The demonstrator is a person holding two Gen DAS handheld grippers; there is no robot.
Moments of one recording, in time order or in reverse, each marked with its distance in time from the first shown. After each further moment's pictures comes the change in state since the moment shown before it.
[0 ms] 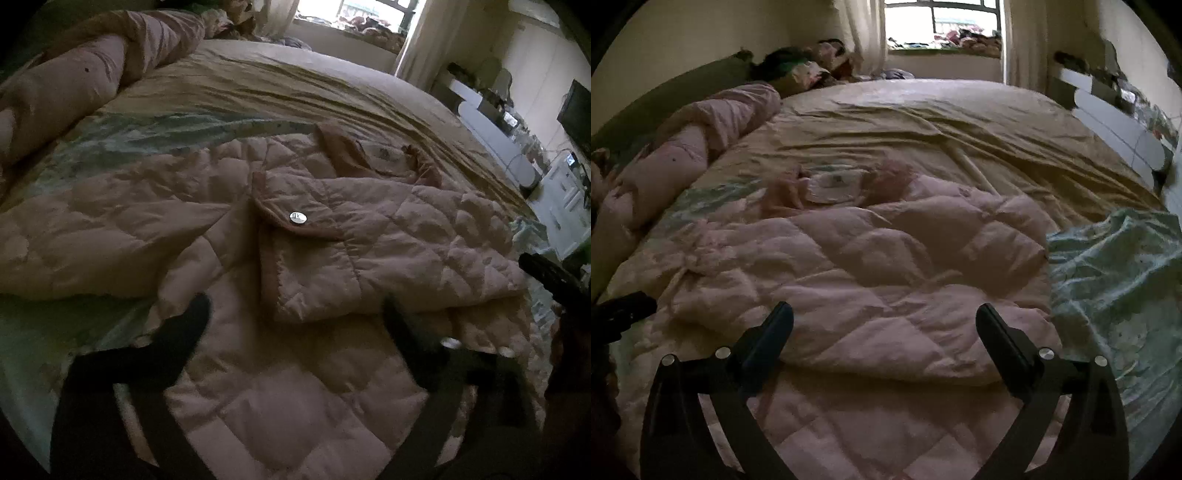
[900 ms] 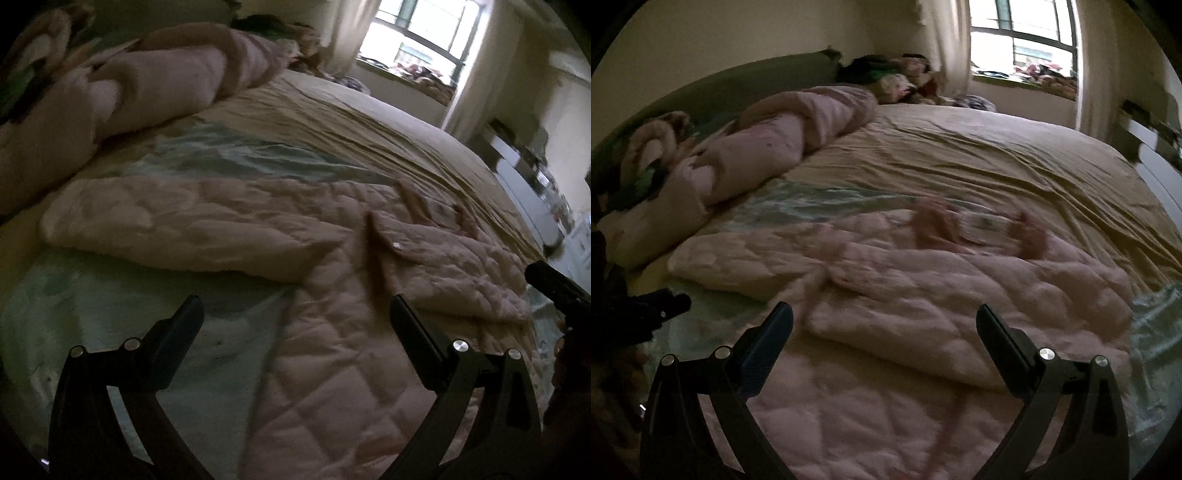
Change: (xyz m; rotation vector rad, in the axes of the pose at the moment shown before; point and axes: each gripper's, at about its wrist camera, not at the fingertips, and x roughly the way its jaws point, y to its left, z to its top) left arm -0.103 0.105 -0.034 -0.186 -0.141 0.134; right arm -0.037 0.176 0.016 -0.194 -0.057 0.197
